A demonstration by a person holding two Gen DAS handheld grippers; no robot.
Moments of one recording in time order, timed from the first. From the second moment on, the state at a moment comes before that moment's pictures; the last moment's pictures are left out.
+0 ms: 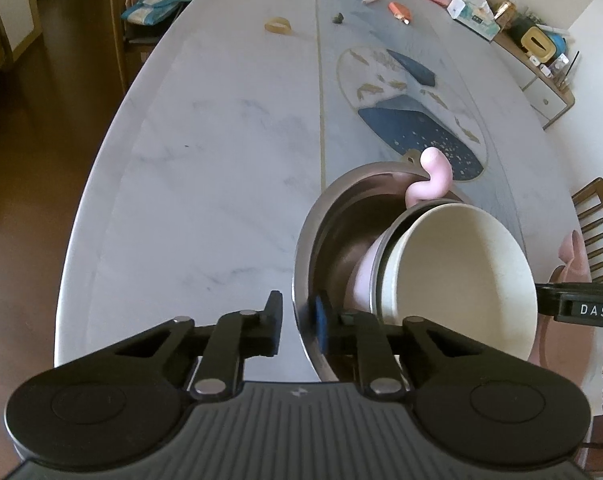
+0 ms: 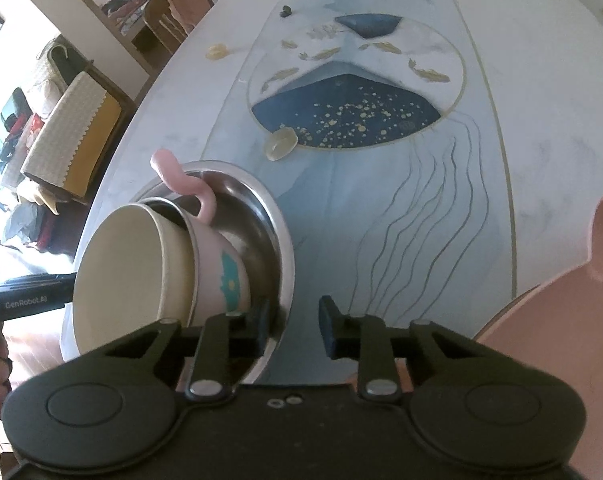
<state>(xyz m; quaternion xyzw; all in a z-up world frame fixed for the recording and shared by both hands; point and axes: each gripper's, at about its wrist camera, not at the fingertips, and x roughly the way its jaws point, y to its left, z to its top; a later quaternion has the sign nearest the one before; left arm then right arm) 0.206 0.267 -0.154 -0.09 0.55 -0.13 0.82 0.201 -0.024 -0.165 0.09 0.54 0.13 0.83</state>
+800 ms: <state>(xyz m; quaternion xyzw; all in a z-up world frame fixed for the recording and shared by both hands) 0.202 0.257 -0.142 -0.08 0.55 -0.10 0.83 0.196 -0.015 -0.152 0.10 0.55 0.10 0.83</state>
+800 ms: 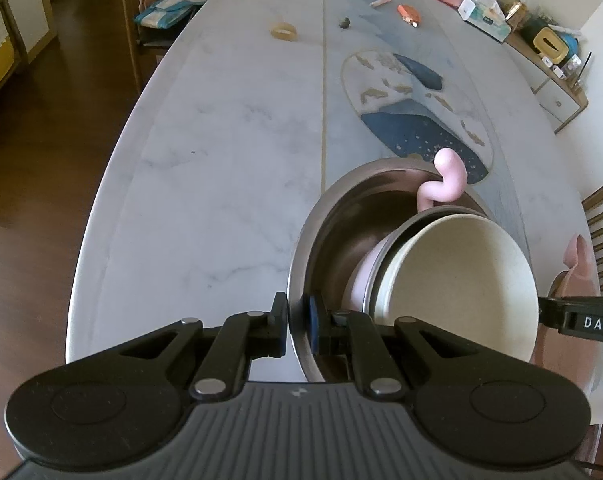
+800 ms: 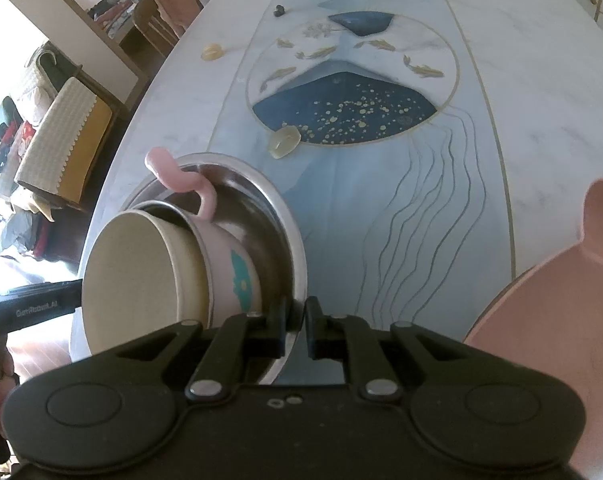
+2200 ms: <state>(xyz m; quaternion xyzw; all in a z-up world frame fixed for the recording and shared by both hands) 0.191 0.053 -0.073 0.01 0.54 -0.24 0.80 0.124 -0.194 -0.085 0.19 0.52 -0.03 0.83</state>
